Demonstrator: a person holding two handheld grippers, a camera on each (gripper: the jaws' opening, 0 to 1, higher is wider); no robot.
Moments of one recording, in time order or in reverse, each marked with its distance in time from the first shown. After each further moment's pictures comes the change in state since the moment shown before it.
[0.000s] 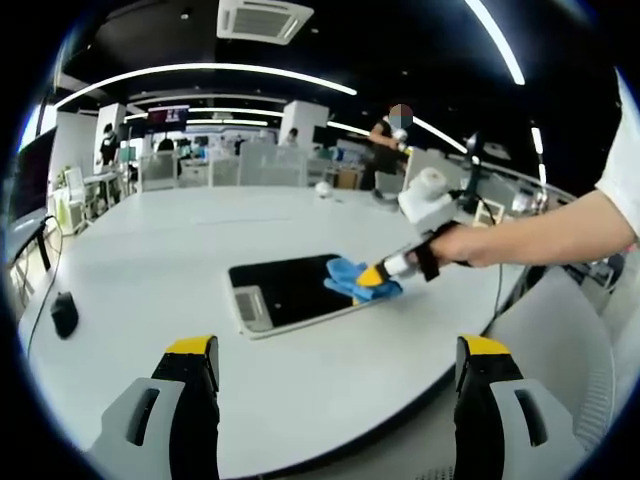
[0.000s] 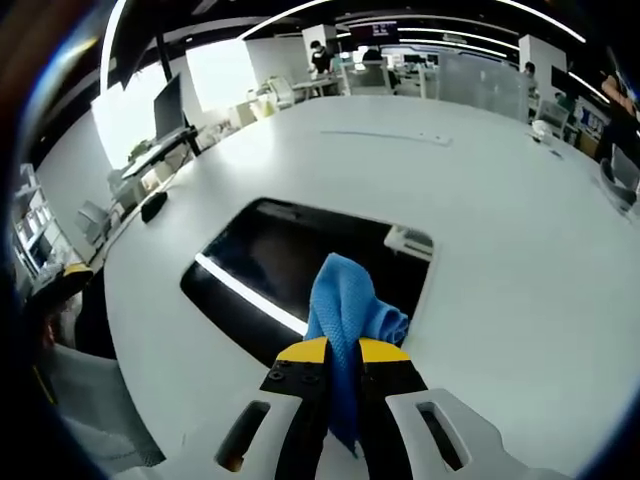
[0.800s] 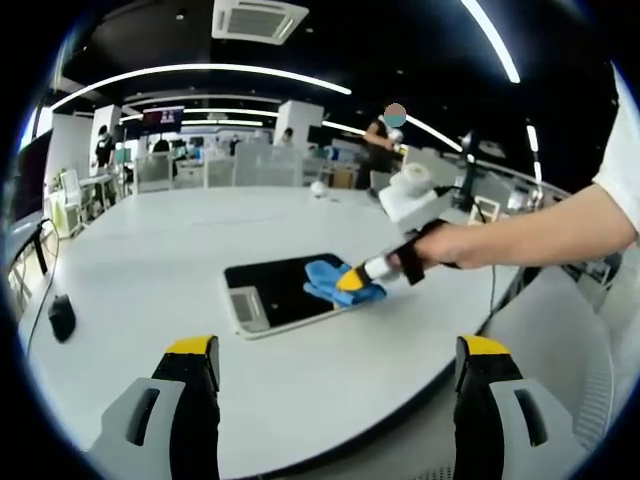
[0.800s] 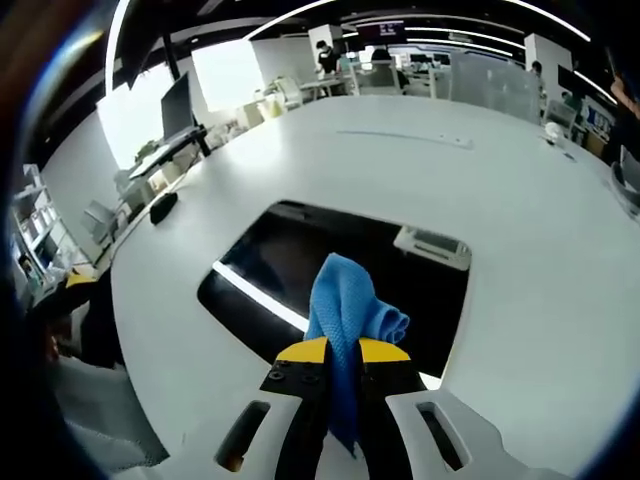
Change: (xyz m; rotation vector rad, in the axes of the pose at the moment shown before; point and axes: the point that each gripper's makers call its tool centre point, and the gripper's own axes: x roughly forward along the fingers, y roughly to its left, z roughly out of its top) left arm 0.000 -0.003 0.000 0.011 0.002 -0.020; right arm 0.011 0.029 0.008 -0.003 0.000 0.033
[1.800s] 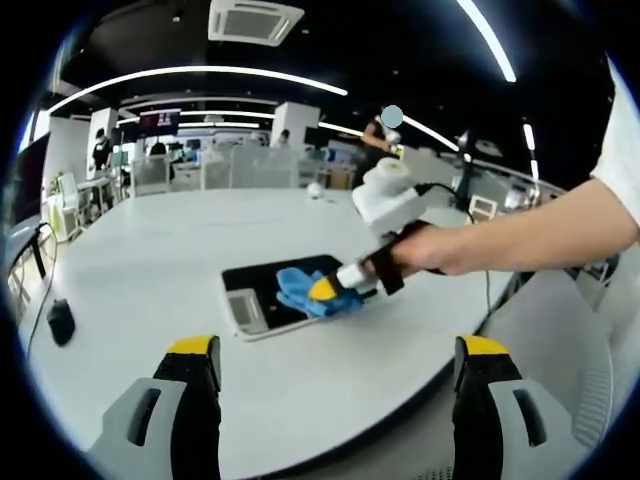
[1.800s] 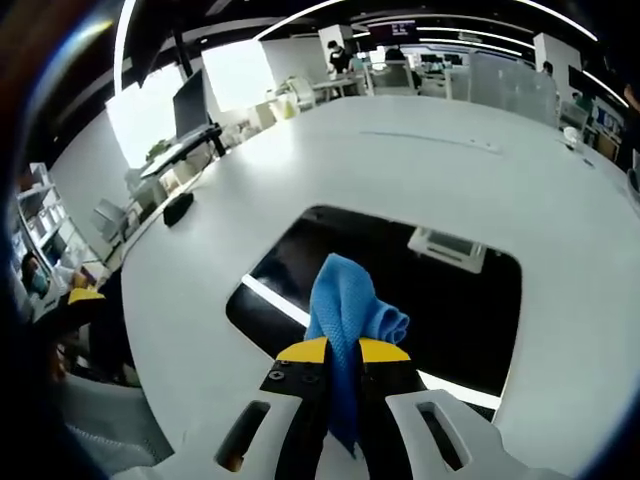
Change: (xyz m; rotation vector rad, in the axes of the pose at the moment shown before) left arm 0.000 -0.002 0.000 0.013 -0.005 -0.012; right arm 0.019 0.039 0.011 -0.012 -0.003 0.054
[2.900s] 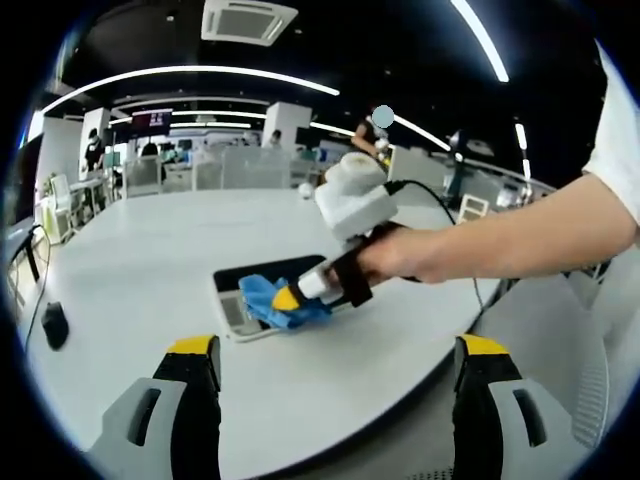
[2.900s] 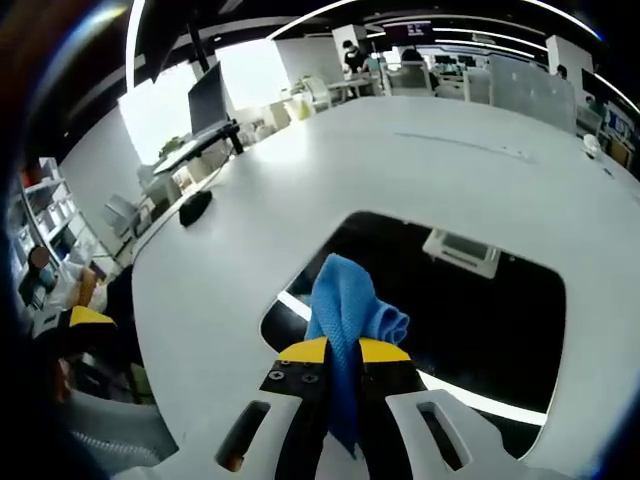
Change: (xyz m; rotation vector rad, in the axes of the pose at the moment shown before) left arm 0.000 -0.006 0.000 0.008 0.000 -0.036; right arm 0.021 0.039 0.012 -0.025 -0.004 0.056
